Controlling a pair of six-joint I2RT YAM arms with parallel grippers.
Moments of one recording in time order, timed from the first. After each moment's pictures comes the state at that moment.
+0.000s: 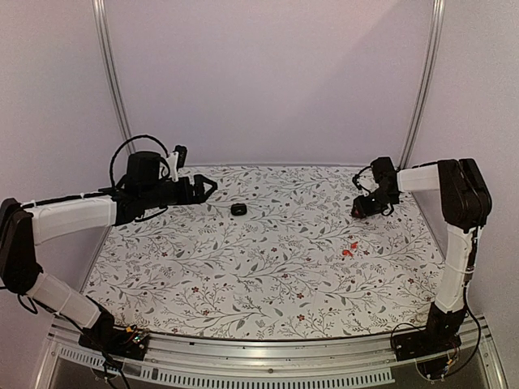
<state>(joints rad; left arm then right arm) -0.45 1.41 0.87 0.11 0.21 -0.40 0.15 2.06 1.35 -0.35 -0.14 -0.15</state>
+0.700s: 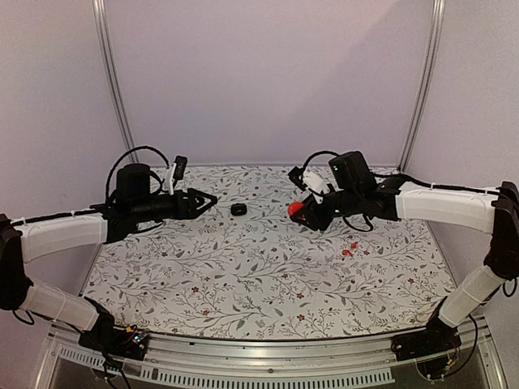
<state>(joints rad) -0.46 1.28 0.70 0.23 0.47 -0.46 0.72 1.58 1.13 -0.21 -0.16 -0.18</state>
